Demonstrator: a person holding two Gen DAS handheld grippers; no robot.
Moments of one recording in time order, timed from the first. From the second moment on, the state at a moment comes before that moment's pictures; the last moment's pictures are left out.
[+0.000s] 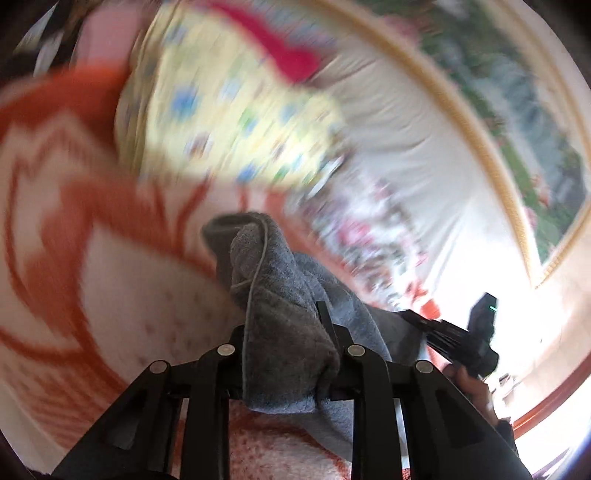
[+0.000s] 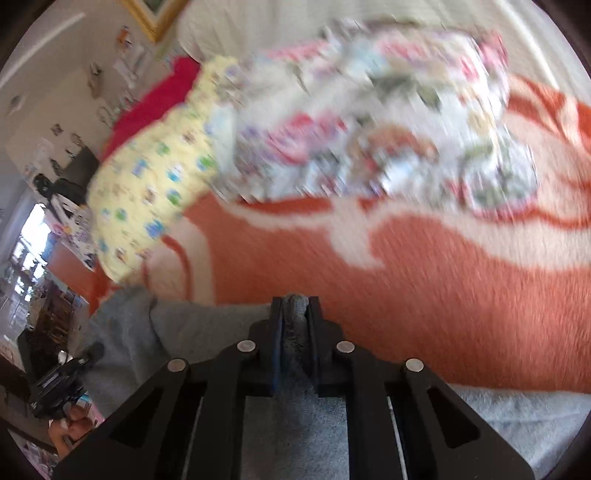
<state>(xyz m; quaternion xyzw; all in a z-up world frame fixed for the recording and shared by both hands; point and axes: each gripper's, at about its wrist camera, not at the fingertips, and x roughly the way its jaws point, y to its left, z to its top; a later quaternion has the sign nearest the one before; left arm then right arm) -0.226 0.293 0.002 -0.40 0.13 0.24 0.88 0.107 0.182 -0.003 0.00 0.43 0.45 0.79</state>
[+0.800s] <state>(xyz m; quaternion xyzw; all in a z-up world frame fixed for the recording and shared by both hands) -0.266 0.317 0.002 -0.34 0.20 0.34 0.85 0.074 0.091 -0.011 0.07 0.42 0.39 0.81</state>
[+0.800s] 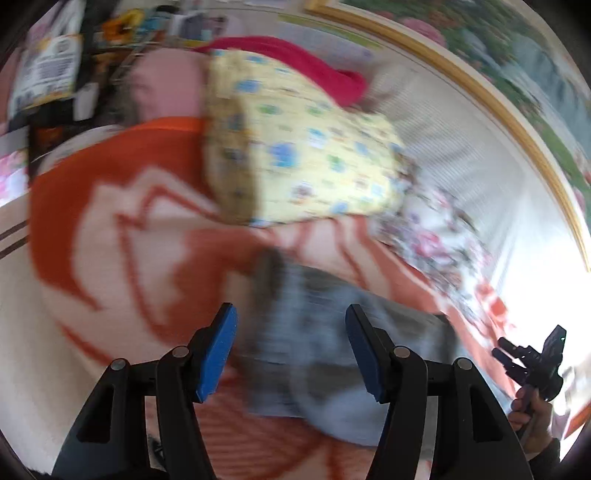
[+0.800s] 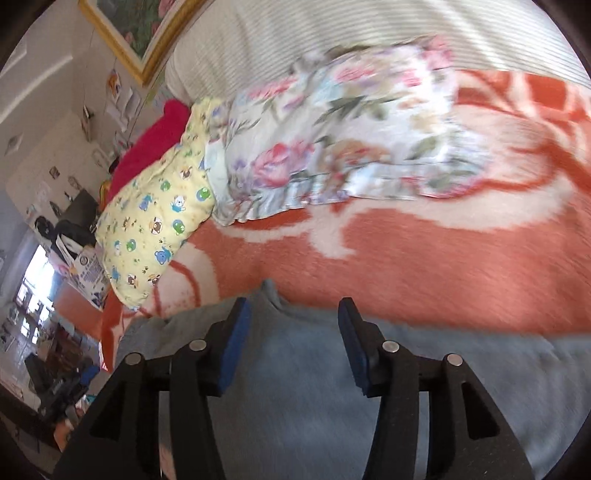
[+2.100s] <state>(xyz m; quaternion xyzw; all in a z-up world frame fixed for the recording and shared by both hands) 0.024 0.038 -0.064 0.03 0.53 -0.07 0.84 0.081 -0.260 -0.045 0.20 0.42 0.14 0.87</state>
